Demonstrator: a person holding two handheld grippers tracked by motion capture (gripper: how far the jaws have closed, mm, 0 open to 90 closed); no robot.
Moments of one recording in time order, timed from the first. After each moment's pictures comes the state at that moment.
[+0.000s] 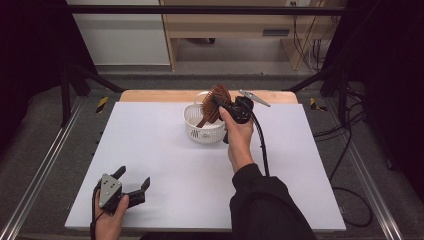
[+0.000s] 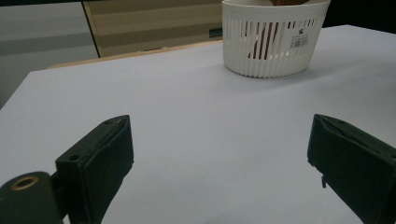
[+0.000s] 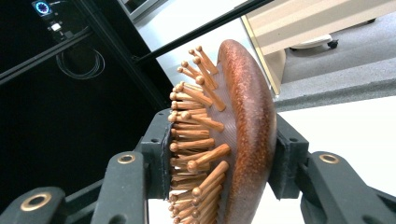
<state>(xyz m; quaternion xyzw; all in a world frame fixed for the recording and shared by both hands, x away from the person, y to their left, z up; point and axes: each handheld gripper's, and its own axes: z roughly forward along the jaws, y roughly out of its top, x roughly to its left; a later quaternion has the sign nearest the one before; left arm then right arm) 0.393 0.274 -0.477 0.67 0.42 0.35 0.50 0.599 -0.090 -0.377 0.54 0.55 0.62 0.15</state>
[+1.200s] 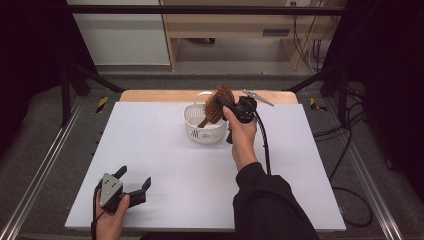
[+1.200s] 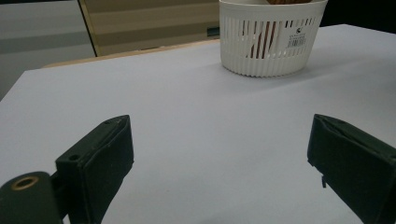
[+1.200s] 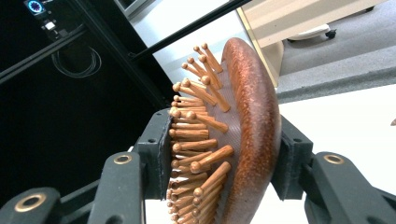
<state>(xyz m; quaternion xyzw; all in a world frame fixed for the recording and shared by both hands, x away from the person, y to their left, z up) 0.395 0.272 -0.478 0.68 0.42 0.34 0.50 0.605 -0.101 -0.382 0.55 0.55 0.62 0.14</state>
